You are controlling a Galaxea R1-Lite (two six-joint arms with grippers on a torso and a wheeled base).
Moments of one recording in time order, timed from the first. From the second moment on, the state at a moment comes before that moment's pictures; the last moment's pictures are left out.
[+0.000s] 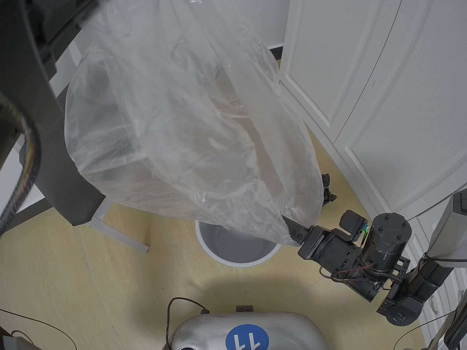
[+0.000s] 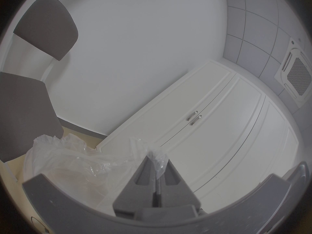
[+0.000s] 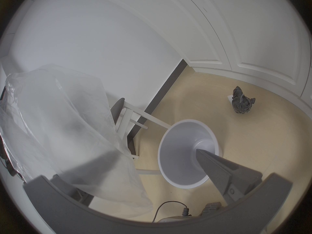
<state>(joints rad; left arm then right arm) -1.30 1.29 -0.85 -1.08 0.54 -0.21 0.72 1.96 -0.37 -1.55 -0.16 0.69</state>
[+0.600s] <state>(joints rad) -1.30 1.29 -0.85 -1.08 0.54 -0.22 0.73 1.96 -0.37 -1.55 -0.15 0.69</state>
